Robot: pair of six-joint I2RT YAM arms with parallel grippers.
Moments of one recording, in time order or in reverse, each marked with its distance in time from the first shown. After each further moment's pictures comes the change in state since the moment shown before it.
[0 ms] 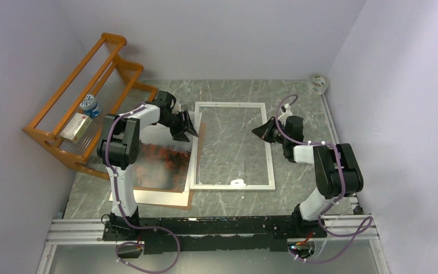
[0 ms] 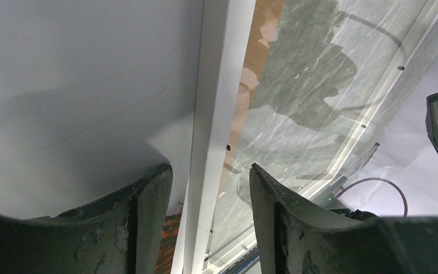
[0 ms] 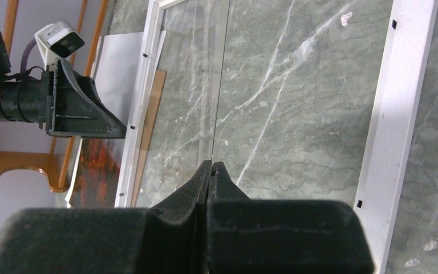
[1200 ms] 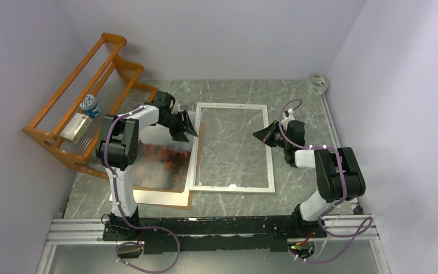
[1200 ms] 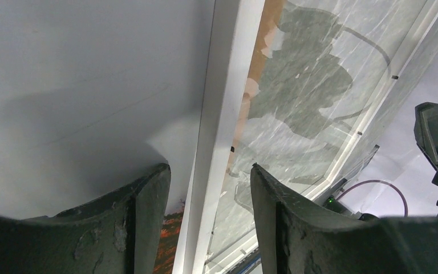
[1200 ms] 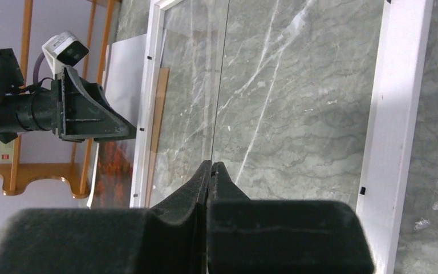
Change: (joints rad) left arm 0.005 -0.019 -0.024 0.022 -0.001 -0.005; right arm -0.006 -0.034 -0.064 0.021 0.009 0.099
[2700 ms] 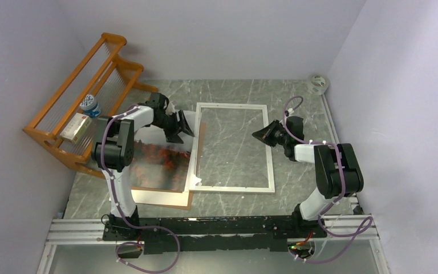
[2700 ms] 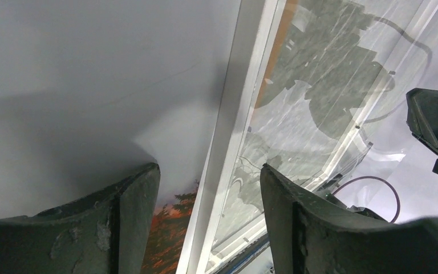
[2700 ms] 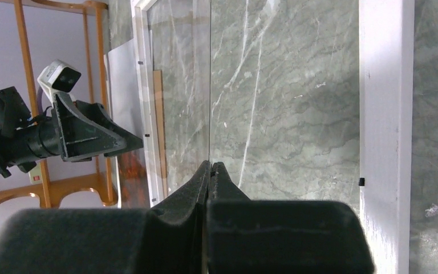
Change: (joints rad) left arm 0.054 -0.043 -0.047 -0.018 0.027 0.021; right arm -0.012 0.037 0.094 -0.173 -0.004 0.113
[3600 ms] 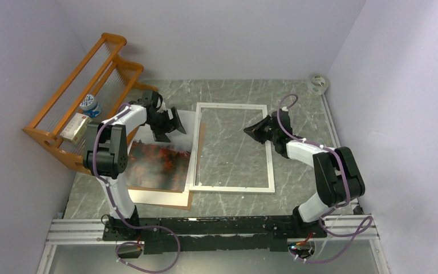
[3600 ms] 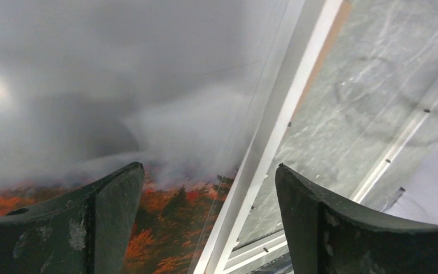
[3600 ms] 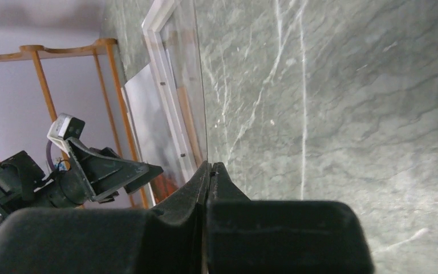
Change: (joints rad) left arm 0.030 -0.116 -0.023 -0.081 -0.229 0.002; right arm 0.188 -0.068 0.112 -0.217 0.268 0.278
